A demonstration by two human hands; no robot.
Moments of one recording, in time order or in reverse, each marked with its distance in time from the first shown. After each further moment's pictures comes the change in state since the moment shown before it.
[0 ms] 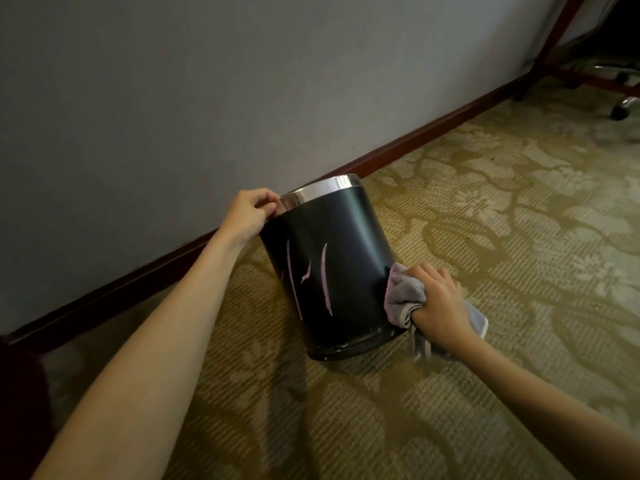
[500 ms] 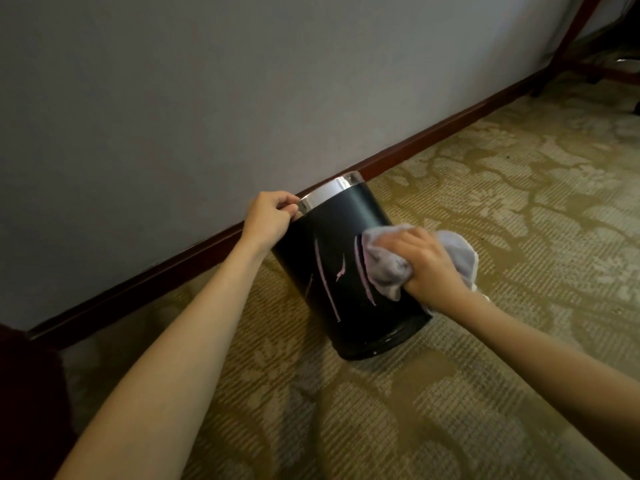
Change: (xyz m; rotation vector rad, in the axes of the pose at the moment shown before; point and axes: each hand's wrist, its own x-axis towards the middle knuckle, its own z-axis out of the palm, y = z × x) left_hand -0.003 0.005 0.011 0.035 0.086 -0.040; right_hand 0.057 -0.029 -0.018 0.133 0.017 -0.459
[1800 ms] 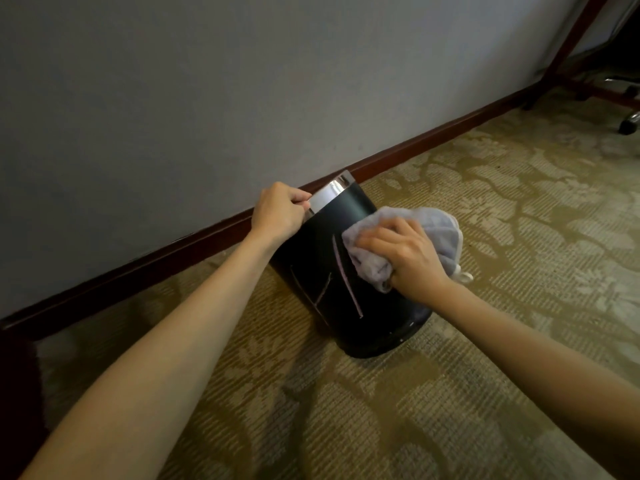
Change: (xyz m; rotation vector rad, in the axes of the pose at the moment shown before) left_hand -0.013 0.033 0.017 0.108 0.014 -0.030; right_hand 0.019 -0.004 -0.007 -0.229 0.025 -0.205
